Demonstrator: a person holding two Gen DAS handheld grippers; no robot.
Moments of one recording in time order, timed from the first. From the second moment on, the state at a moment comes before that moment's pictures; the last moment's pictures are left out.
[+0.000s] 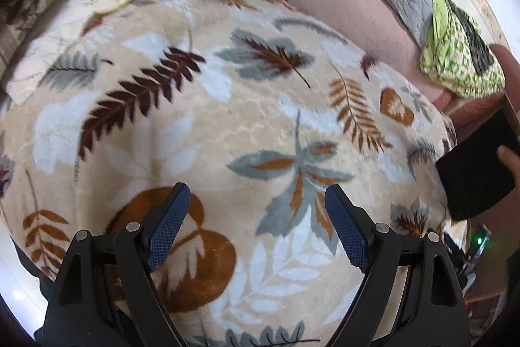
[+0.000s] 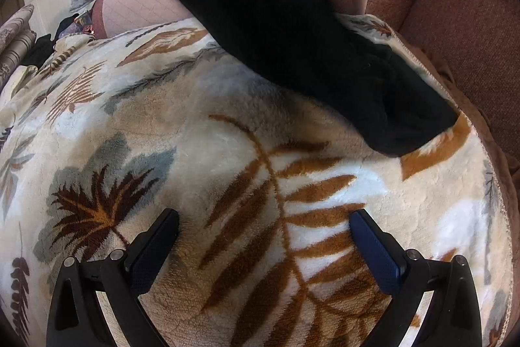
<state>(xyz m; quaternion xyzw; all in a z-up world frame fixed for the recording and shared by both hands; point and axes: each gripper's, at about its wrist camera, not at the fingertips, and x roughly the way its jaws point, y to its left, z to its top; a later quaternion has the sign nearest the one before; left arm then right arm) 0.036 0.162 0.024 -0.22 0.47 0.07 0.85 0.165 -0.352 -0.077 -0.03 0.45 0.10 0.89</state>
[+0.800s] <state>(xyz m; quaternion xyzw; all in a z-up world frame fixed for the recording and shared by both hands) -0.042 0.240 0.086 -0.28 0.26 0.24 0.89 0.156 -0.334 -0.073 -0.10 0.42 0.06 0.90</state>
